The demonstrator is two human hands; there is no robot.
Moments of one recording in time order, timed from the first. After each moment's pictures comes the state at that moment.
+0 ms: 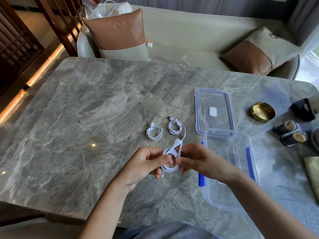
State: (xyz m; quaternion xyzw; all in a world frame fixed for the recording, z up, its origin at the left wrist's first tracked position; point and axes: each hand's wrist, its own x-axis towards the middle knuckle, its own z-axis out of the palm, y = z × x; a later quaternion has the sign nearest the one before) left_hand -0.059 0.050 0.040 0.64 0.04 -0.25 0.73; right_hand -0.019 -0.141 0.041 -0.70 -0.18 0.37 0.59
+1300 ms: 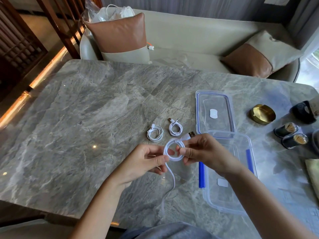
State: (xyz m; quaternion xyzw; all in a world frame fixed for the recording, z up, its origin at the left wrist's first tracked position) left_hand -0.054 0.057 0.045 0.65 0.04 -0.26 0.71; right_hand -0.009 -0.145 0.057 -0.68 -0.10 0.33 0.65
